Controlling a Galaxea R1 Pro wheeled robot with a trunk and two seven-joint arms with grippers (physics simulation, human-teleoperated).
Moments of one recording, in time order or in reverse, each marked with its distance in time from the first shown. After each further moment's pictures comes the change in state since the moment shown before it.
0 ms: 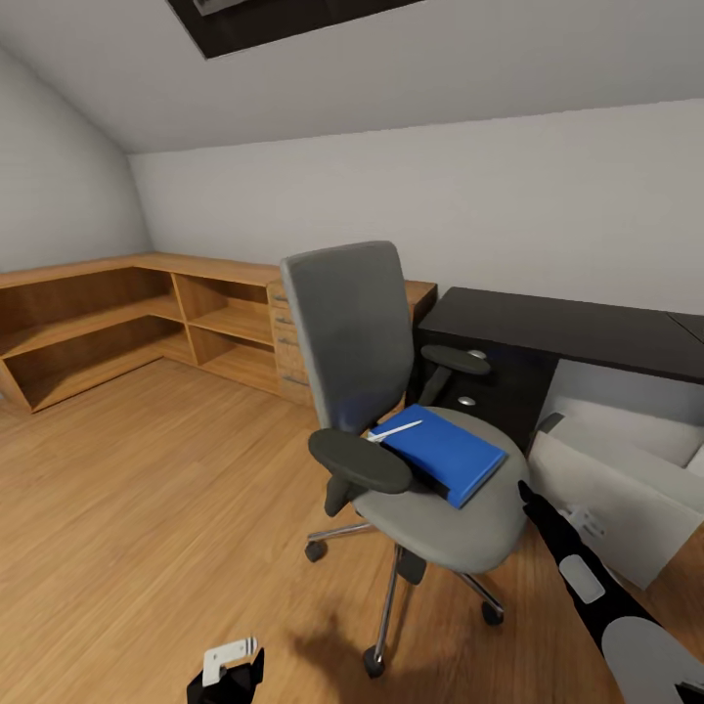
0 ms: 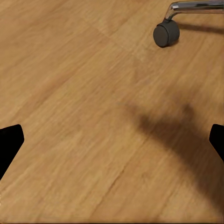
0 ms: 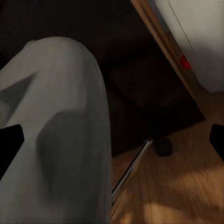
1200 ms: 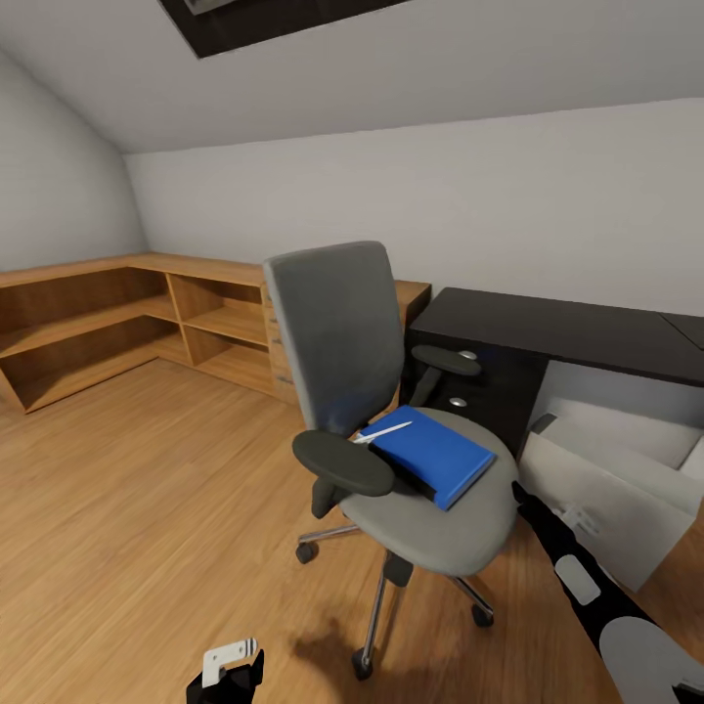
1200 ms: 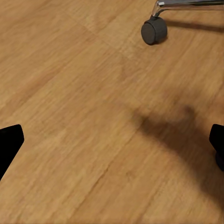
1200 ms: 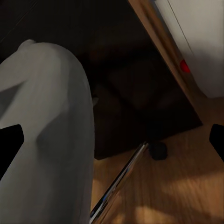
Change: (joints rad) left arm 0.000 0.002 0.000 0.004 0.000 -0.001 -0.004; right arm 0.002 0.003 0.042 0.000 0.008 -0.001 0.001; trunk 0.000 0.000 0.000
